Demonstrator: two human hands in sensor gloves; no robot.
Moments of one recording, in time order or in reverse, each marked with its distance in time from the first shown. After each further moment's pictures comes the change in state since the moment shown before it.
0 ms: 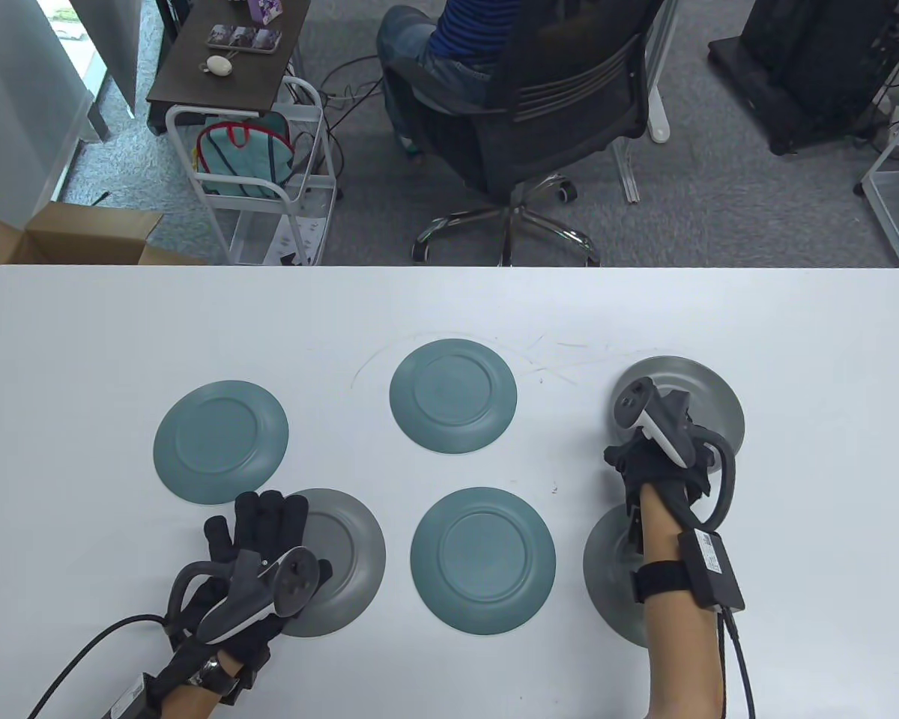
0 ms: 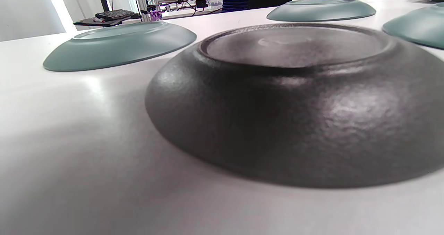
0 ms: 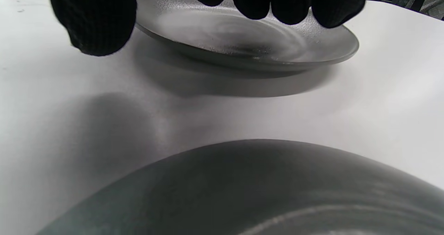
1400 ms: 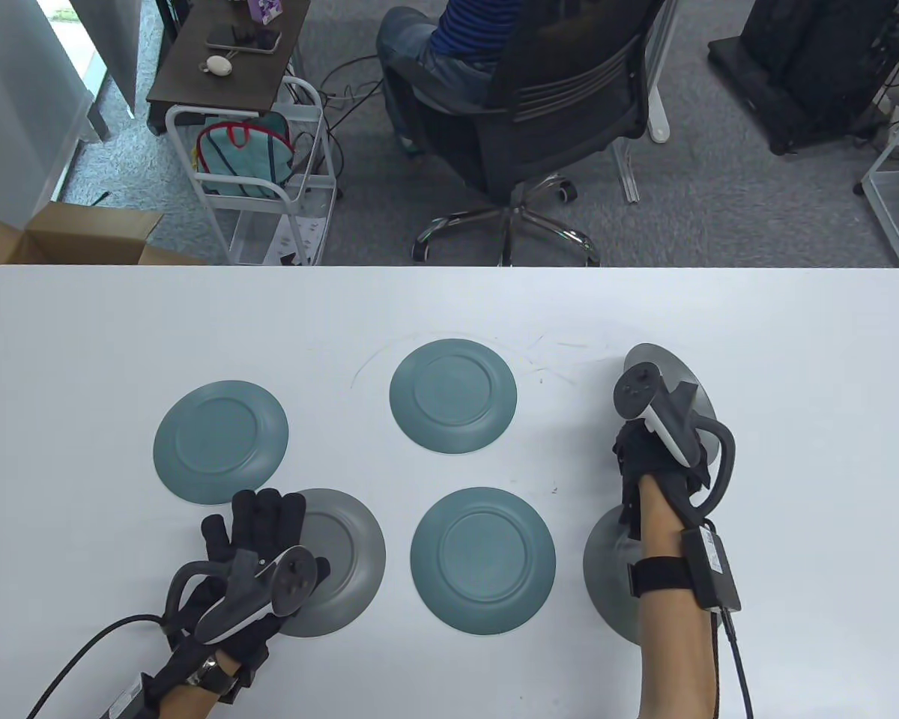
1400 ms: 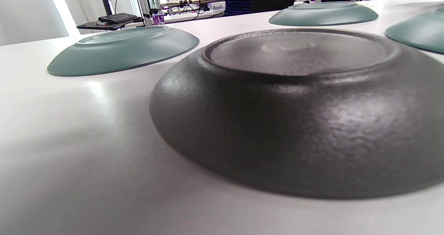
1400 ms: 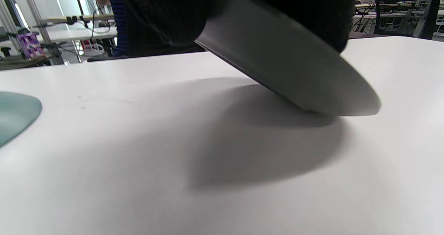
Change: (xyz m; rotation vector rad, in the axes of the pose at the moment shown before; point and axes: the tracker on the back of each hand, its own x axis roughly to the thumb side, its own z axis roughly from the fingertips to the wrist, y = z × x) left_hand -0.003 -0.002 -0.001 0.015 0.006 0.002; right_hand 0.002 -0.039 0.030 -0.217 -0.110 -0.162
